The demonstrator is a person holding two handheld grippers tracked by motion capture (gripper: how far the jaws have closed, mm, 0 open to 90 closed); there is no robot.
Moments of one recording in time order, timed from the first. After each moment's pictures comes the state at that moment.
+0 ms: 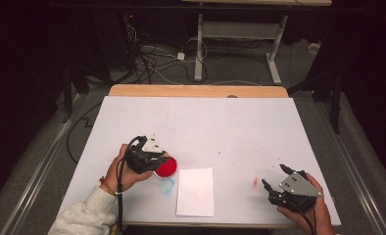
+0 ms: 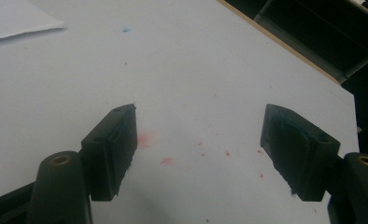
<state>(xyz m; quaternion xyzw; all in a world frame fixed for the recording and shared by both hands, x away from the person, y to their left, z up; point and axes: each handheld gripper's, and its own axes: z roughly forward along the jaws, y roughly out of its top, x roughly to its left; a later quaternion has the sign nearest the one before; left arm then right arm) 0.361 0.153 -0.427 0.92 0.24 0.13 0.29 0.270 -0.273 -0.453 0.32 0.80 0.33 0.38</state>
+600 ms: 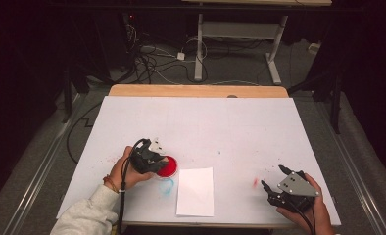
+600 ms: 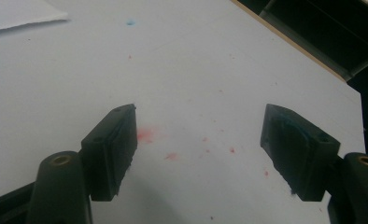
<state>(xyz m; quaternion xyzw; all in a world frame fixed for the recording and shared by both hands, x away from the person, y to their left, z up) 0.377 0.158 -0.452 0.93 0.26 0.11 0.25 0.270 -0.272 -0.456 0.31 0.81 0.33 0.37</state>
